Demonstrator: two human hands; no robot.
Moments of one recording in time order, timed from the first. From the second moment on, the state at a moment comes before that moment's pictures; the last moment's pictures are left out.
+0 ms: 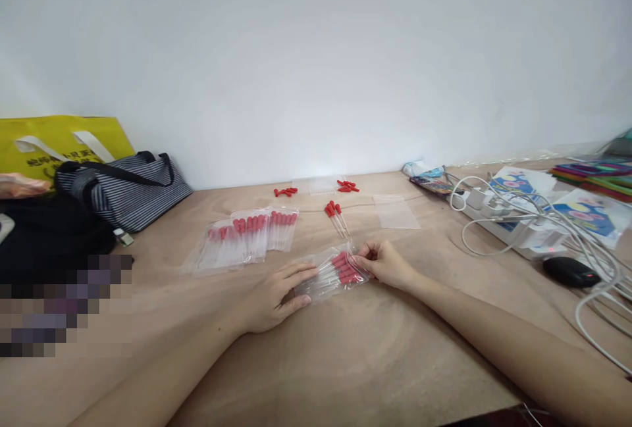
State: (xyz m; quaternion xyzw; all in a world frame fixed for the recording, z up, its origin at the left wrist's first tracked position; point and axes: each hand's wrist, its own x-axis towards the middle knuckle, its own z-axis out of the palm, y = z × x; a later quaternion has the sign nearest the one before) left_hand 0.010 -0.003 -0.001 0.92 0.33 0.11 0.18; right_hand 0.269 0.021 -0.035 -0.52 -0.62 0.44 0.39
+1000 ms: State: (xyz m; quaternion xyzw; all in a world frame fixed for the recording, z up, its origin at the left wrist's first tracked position) left_hand 0.010 0.000 -0.002 0.91 0.32 0.20 0.14; right_hand 0.271 0.021 -0.036 -0.54 -0.63 0.41 0.38
